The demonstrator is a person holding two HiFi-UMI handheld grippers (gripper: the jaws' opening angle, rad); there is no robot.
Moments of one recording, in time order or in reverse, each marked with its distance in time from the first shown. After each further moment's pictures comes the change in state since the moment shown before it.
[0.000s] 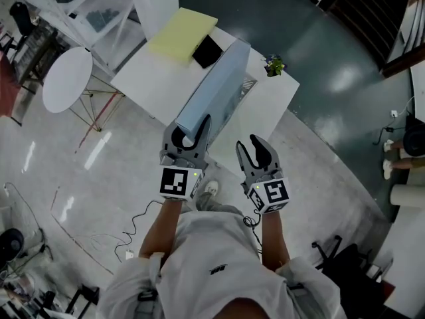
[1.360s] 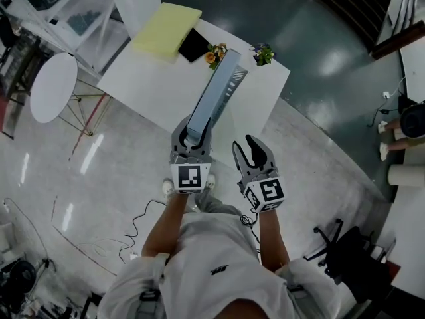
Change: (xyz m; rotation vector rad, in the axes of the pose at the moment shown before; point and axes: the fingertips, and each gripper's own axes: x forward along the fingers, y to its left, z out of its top) left arm 0.016 -0.018 -0.088 0.079 0.068 0.013; right arm -0.007 -0.006 -0.032 0.024 0.038 -0.086
